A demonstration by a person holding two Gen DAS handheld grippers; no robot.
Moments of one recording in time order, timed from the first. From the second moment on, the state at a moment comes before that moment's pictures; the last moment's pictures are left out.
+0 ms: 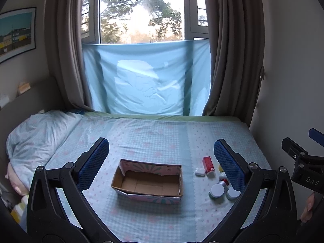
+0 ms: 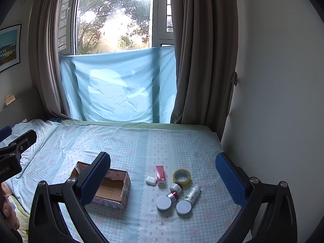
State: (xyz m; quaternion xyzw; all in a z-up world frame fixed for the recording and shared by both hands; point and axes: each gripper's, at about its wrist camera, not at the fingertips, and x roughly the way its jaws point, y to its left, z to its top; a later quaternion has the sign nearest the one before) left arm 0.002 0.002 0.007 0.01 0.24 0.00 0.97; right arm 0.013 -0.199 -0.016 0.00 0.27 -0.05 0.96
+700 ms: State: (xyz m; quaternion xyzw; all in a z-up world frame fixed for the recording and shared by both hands) left arm -0.007 0.002 0.010 0.01 0.24 -0.01 0.97; right arm 0.003 -0.204 -0.020 0.01 0.27 -0.05 0.96
